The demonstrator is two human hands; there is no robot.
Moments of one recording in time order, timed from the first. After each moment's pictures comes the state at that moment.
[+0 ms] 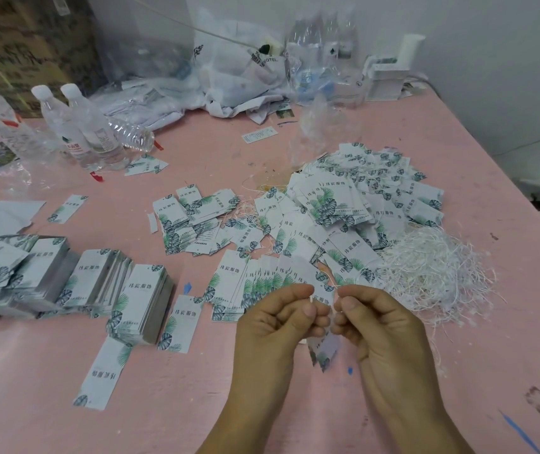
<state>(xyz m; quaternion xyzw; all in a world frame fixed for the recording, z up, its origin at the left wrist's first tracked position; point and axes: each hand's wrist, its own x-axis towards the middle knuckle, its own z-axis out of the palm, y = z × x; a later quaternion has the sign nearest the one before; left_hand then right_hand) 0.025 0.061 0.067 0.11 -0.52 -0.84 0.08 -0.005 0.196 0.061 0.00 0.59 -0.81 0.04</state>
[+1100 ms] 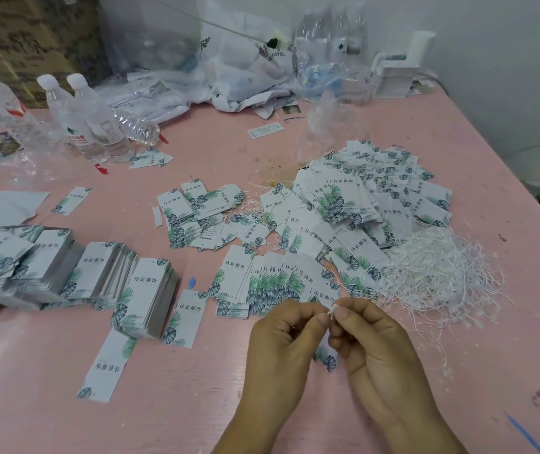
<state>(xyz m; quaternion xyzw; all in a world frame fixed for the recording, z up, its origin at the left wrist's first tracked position) 0.032 0.062 0.061 0.08 -0.72 -0.69 0.10 0.002 0.181 0.066 0.07 0.47 -0.86 0.16</state>
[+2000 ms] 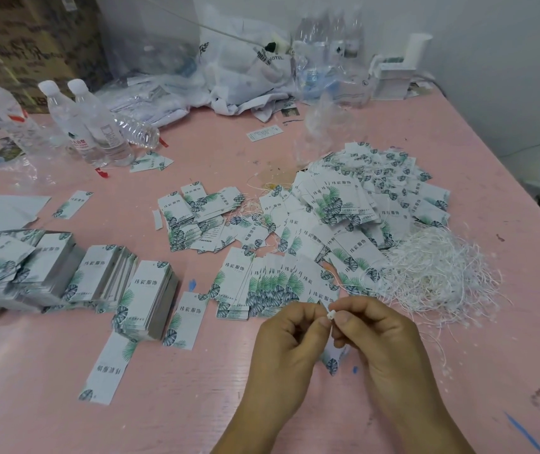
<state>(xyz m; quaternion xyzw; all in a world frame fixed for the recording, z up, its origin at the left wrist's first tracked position) 0.032 0.064 0.062 0.05 -0.70 -0.71 0.05 0.000 0.195 0.070 -0.04 0.67 -0.73 0.08</state>
